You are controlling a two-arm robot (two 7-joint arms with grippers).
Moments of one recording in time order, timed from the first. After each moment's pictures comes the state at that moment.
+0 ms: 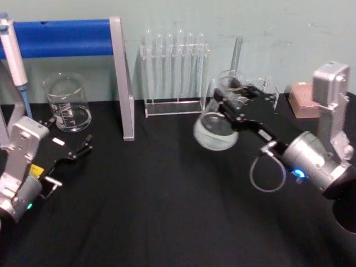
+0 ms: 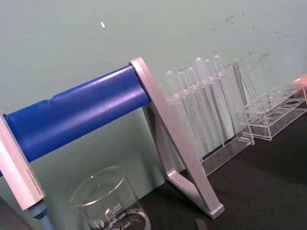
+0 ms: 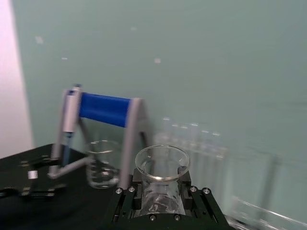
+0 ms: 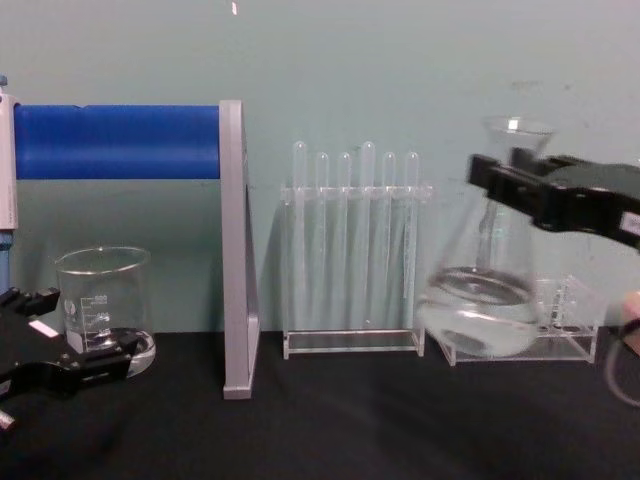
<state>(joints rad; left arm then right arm) -0.20 0.60 0.45 -1.41 -0.25 -0.12 0.03 0.18 0.41 -0.34 -1.66 0.45 -0.04 0.30</state>
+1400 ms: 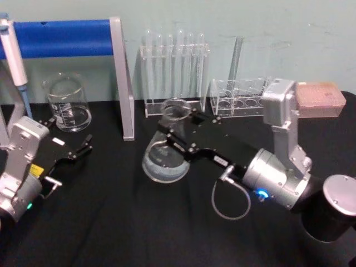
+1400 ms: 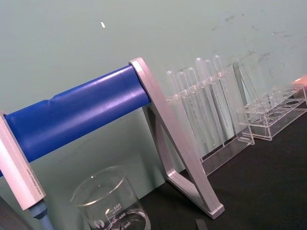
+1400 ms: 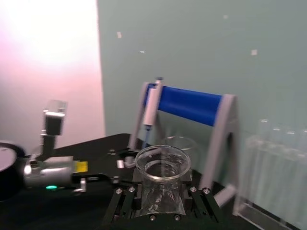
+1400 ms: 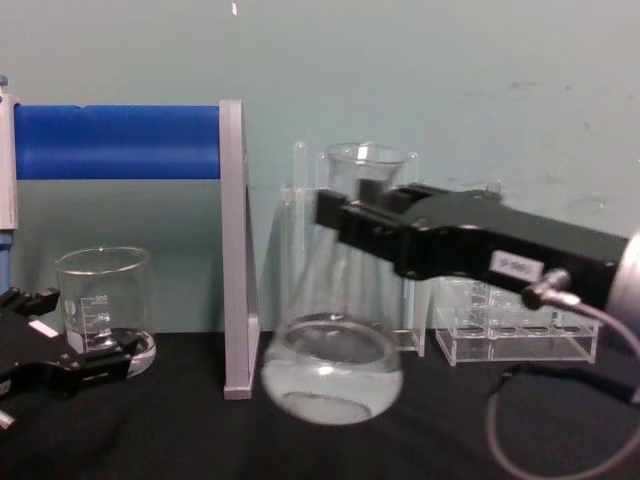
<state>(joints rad) -0.20 0.60 0.45 -1.41 -0.25 -0.12 0.03 0.20 0.36 -0.44 -1.68 0.42 0.01 0.48</state>
